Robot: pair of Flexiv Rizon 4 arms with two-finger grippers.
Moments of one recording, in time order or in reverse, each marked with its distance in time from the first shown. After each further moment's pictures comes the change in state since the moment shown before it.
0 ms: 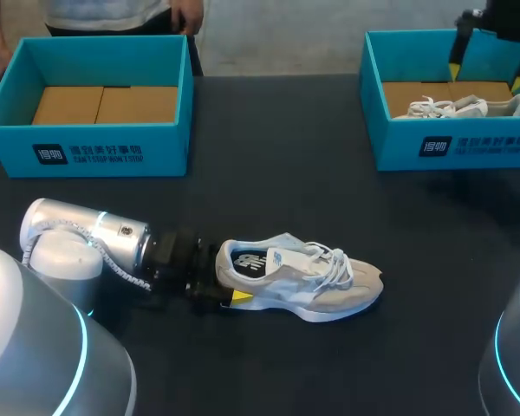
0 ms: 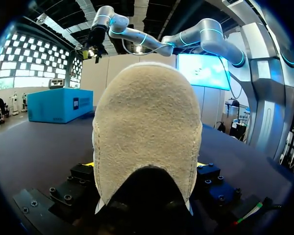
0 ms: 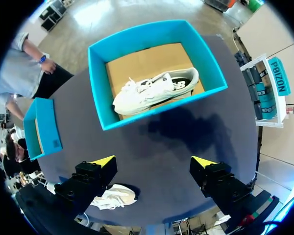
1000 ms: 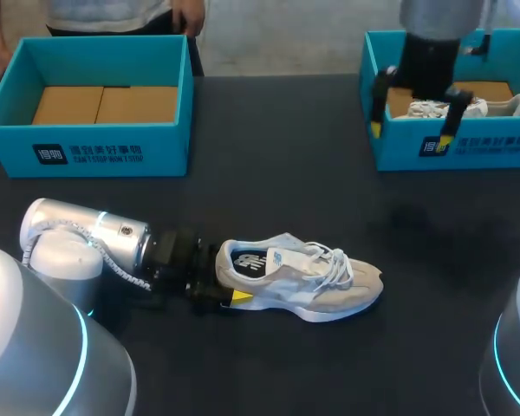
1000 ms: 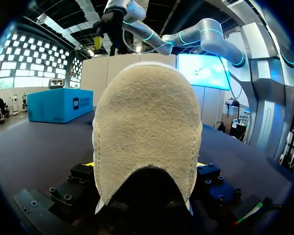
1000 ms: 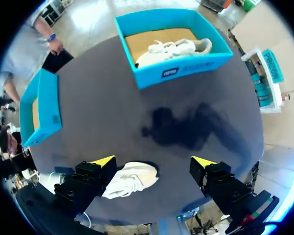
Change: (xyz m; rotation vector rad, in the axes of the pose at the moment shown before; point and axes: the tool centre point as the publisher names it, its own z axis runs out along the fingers) left arm 0.000 0.000 0.000 0.000 0.000 0.000; right arm 0.096 -0.156 0.030 -0.027 -0.070 0.056
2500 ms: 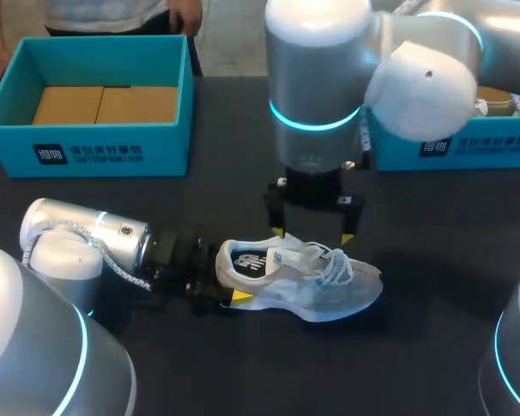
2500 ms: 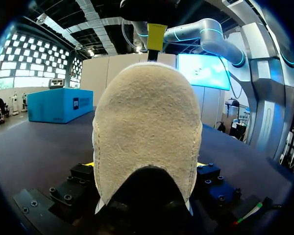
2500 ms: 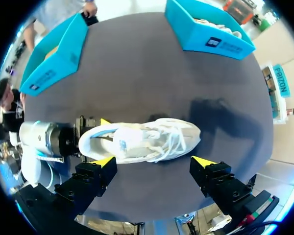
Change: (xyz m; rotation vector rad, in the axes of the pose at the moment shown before) left arm 0.000 0.000 0.000 0.000 0.000 0.000; right arm 0.097 -0.166 0.065 -0.048 0.007 -0.236
